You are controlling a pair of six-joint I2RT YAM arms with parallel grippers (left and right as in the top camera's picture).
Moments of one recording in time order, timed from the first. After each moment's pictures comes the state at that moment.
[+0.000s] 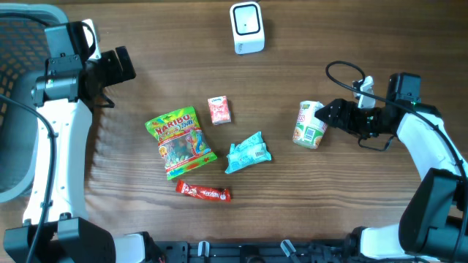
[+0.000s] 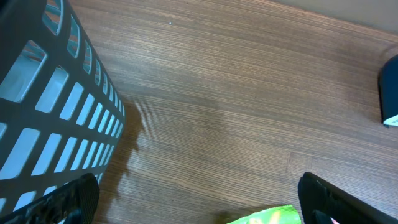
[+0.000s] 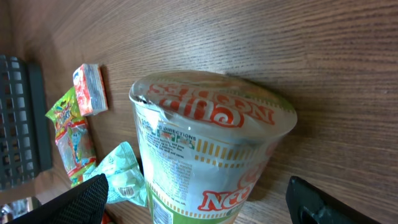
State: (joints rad) left arm 0.15 1.52 1.38 -0.71 -0.03 -0.12; right arm -0.22 1.62 0.95 -0.65 -0.71 0.02
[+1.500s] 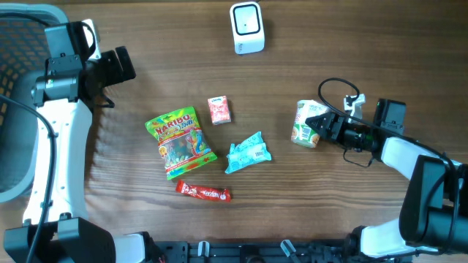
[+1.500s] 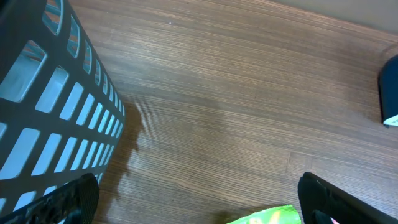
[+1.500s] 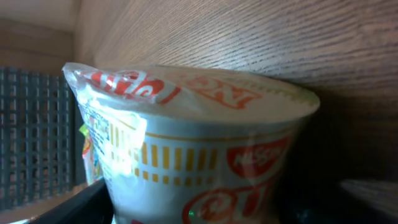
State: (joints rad) left arm 0.15 1.52 1.38 -0.71 -0.03 -0.12; right arm -0.22 1.67 0.62 -0.05 -0.89 0.25
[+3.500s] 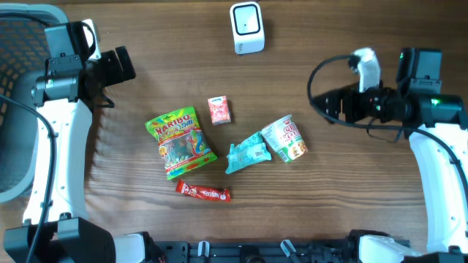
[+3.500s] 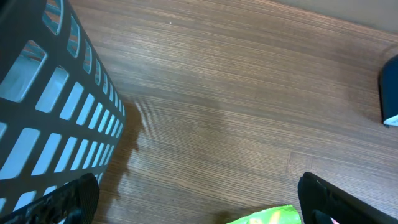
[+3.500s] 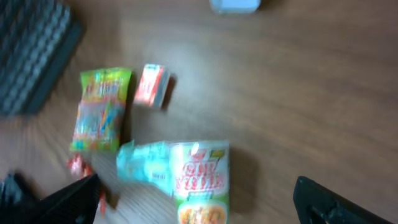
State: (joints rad) left arm 0.15 1.52 1.38 -0.71 -0.03 -0.12; right arm -0.09 1.37 1.22 -0.96 -0.66 -0.30
